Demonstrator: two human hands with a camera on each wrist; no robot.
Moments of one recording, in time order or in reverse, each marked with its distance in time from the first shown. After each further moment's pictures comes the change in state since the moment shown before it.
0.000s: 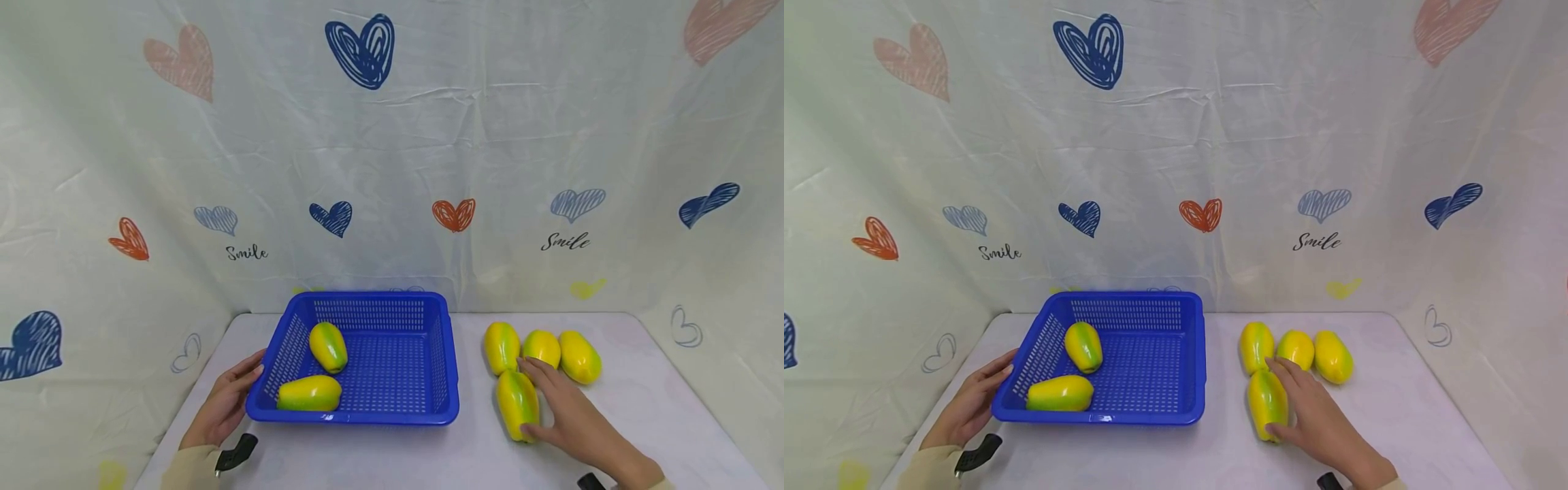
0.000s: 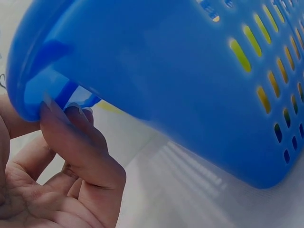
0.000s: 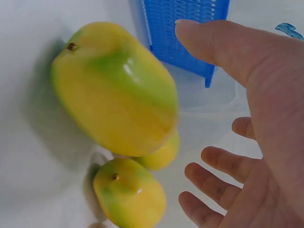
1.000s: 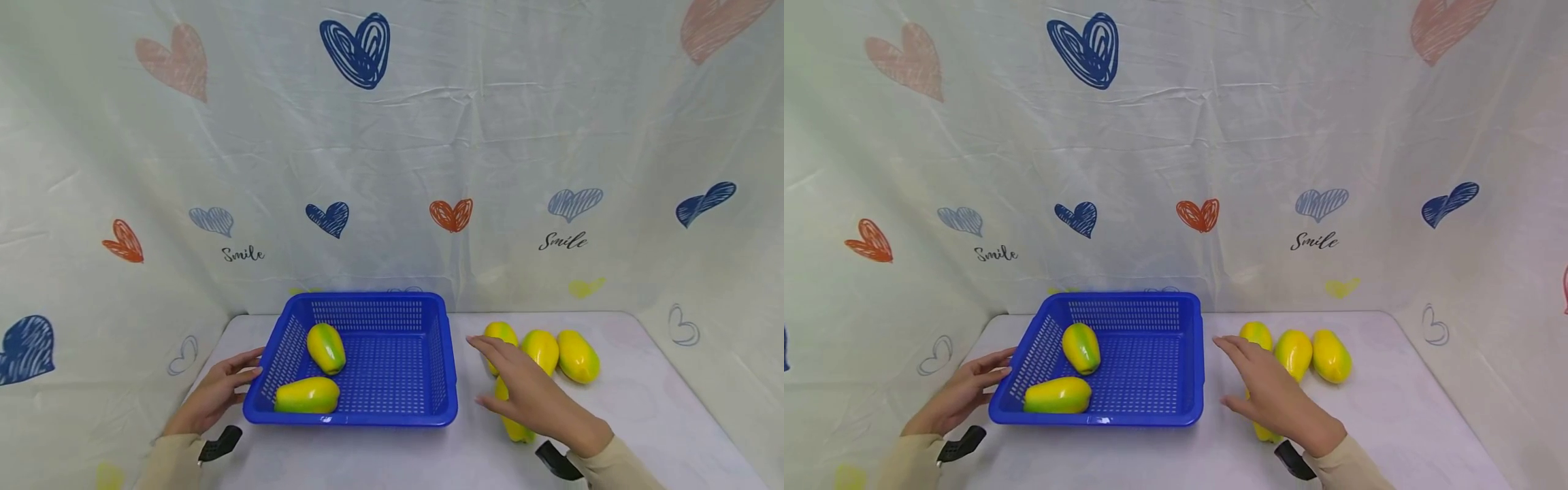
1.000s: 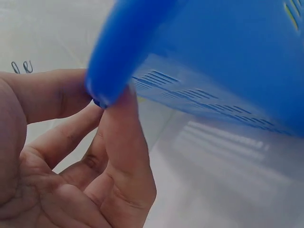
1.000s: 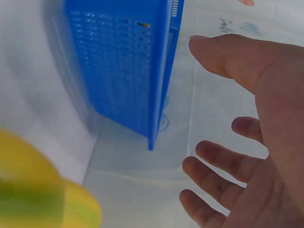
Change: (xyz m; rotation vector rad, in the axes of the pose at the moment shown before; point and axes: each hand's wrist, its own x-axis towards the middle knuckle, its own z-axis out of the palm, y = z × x) left_hand 0.005 0.029 -0.006 0.430 -0.075 0.013; right_hand 0.052 -0.058 -0.015 0.055 0.005 -0.159
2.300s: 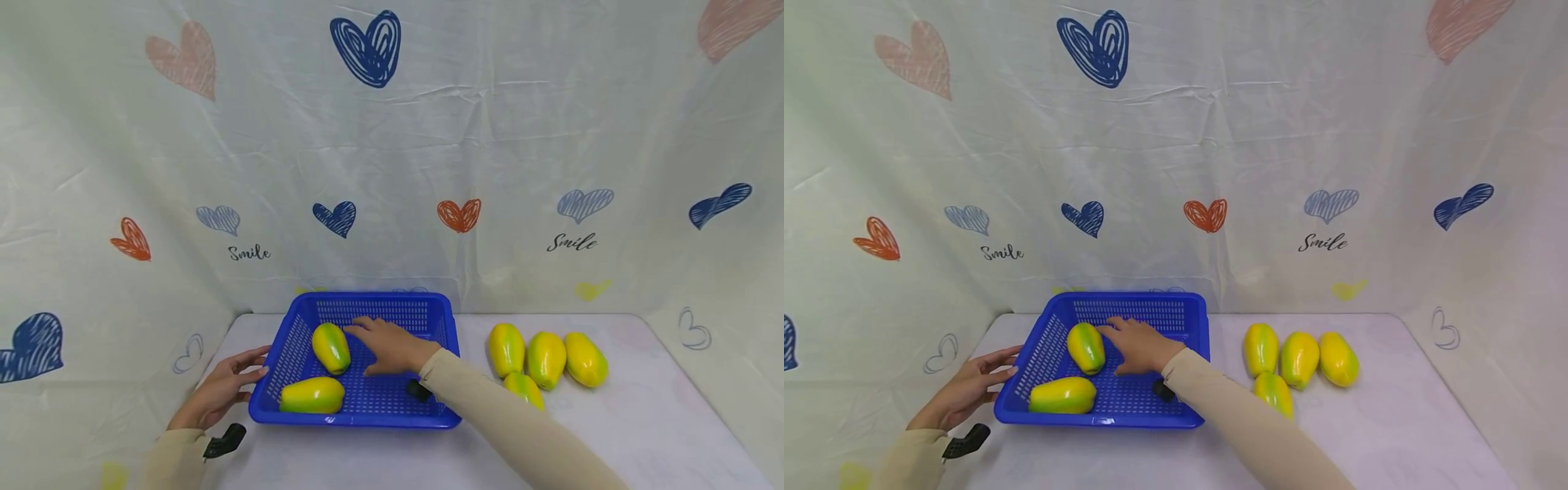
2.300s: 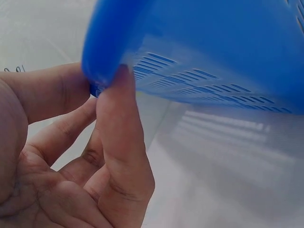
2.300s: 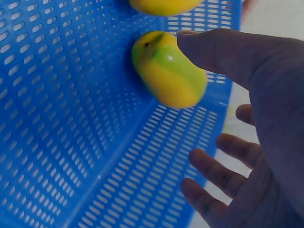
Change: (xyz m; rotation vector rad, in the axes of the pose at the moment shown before) left_hand 0.004 0.000 -0.002 0.051 0.018 -0.009; right_hand 0.174 -0.087 0.098 -0.042 -0.424 -0.185
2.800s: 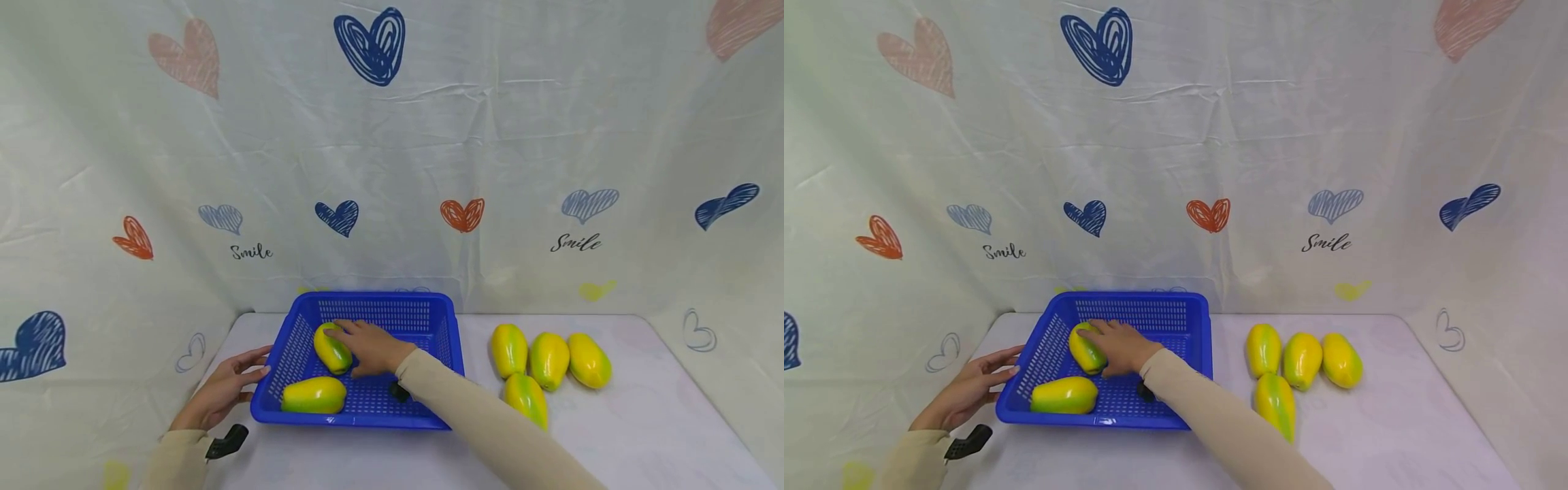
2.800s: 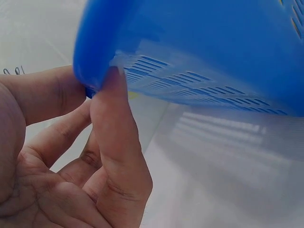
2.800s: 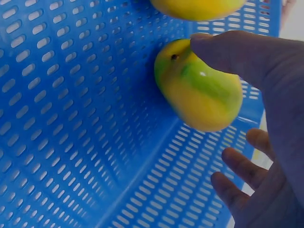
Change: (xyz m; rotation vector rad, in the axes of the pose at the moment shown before) left_hand -0.002 0.001 0.002 -0.005 0.007 -0.007; right_hand 0.037 -0.011 0.023 -0.141 -0.010 -0.046
